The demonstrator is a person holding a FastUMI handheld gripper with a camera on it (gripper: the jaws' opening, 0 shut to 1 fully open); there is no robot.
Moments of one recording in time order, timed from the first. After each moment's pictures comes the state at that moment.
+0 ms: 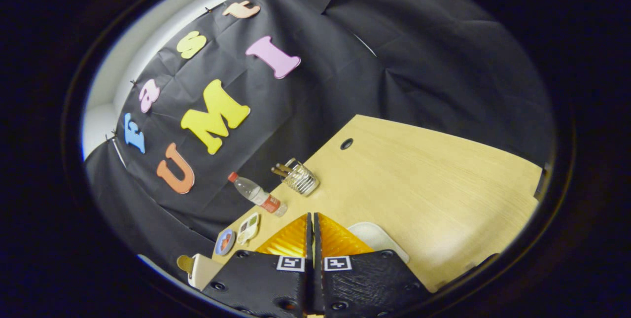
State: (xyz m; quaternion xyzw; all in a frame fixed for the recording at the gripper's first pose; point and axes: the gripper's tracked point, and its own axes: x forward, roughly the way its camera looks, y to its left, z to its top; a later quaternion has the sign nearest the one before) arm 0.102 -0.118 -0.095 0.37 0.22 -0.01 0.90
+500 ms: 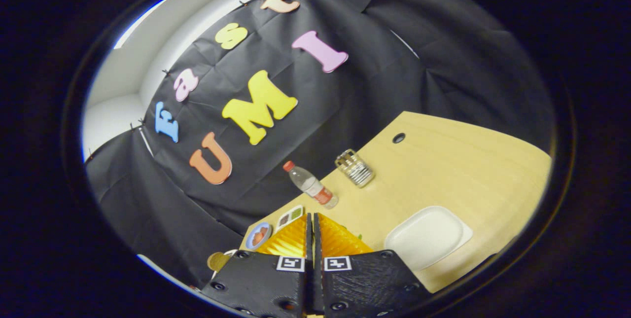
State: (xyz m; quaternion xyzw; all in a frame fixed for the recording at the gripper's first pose) arm 0.096 0.009 -0.038 0.36 0.20 0.09 0.91
